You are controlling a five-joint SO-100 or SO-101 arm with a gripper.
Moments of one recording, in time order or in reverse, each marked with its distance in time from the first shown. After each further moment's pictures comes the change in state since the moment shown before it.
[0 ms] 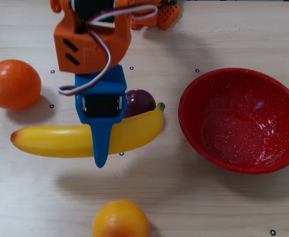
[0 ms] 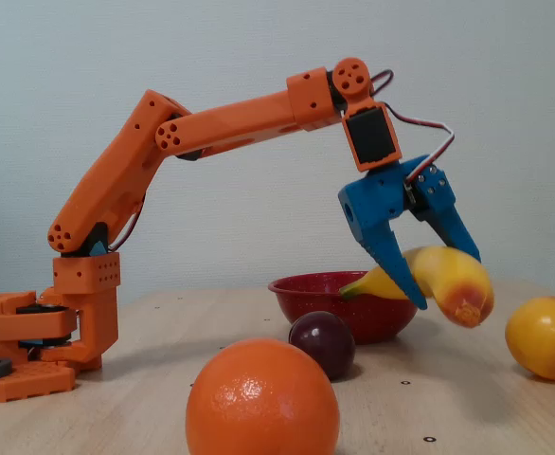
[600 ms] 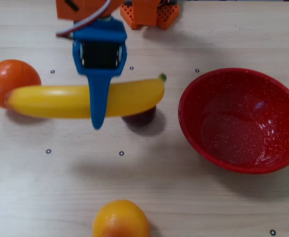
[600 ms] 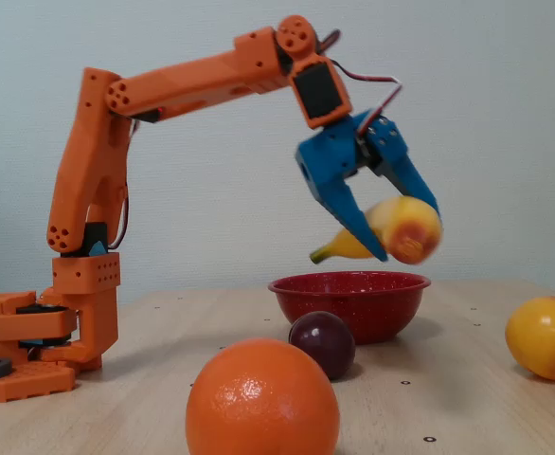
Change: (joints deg) arm 1.1 27.2 28.0 -5.8 0.3
